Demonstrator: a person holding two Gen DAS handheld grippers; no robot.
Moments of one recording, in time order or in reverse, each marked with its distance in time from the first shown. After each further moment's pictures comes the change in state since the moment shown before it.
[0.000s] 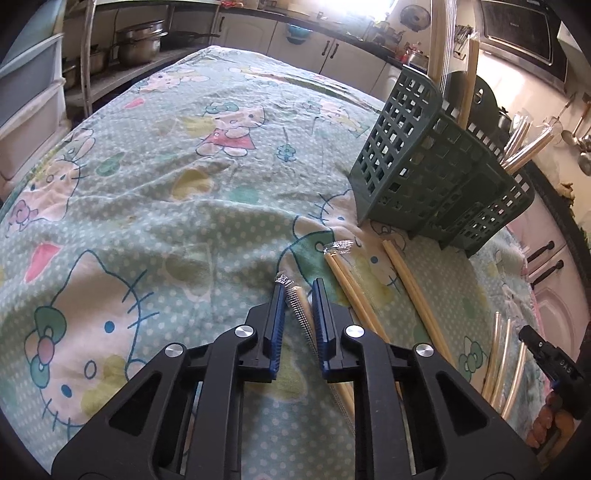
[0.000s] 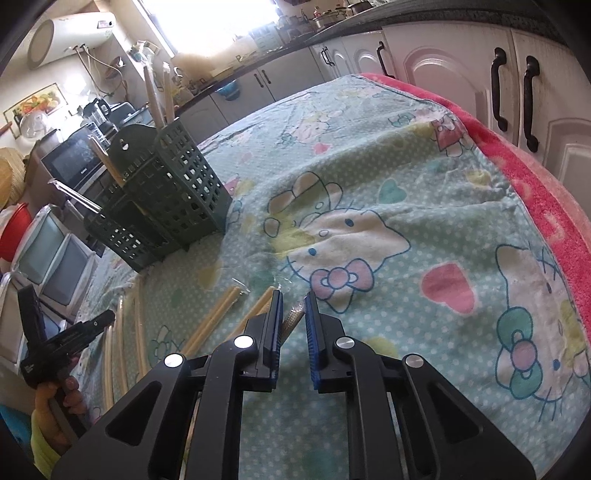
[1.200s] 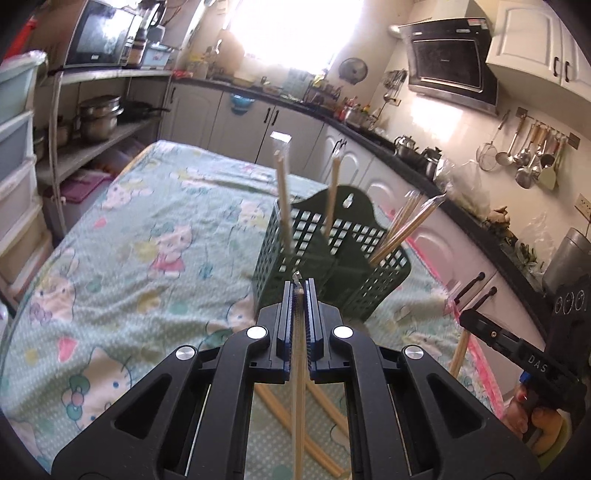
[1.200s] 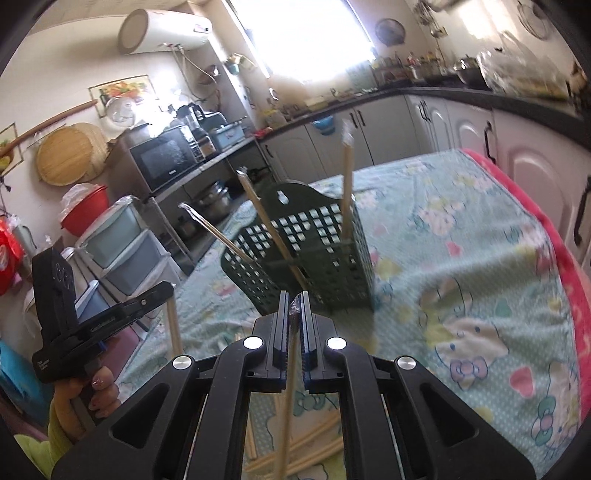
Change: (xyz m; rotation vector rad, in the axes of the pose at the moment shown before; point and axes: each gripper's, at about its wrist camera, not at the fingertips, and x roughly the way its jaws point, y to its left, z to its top) left arm -0.103 -0.065 0.039 0.118 -0.256 -0.170; right arm -0.056 0.116 0.048 -0.219 -0.134 0.257
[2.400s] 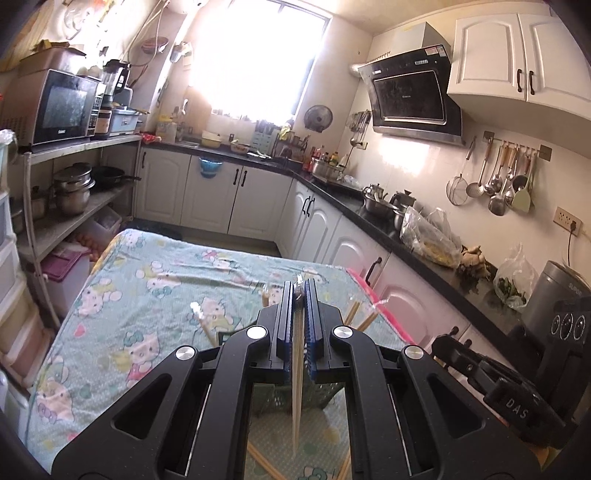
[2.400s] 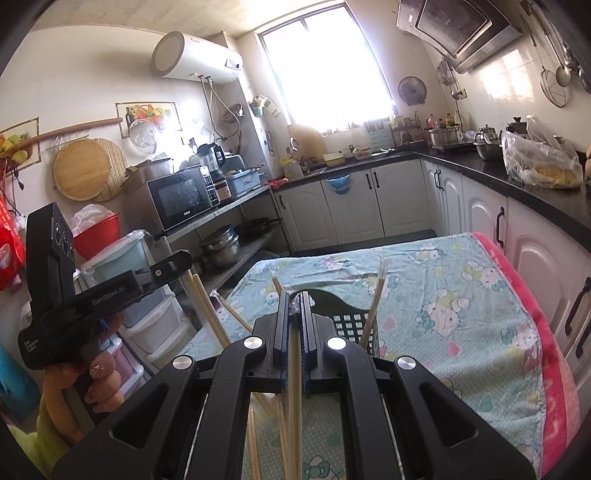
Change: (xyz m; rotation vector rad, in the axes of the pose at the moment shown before) left arm -0.019 -0.063 0.093 0.103 -0.197 -0.067; right arm -0.024 0.035 0.073 -0.118 -0.192 -0.001
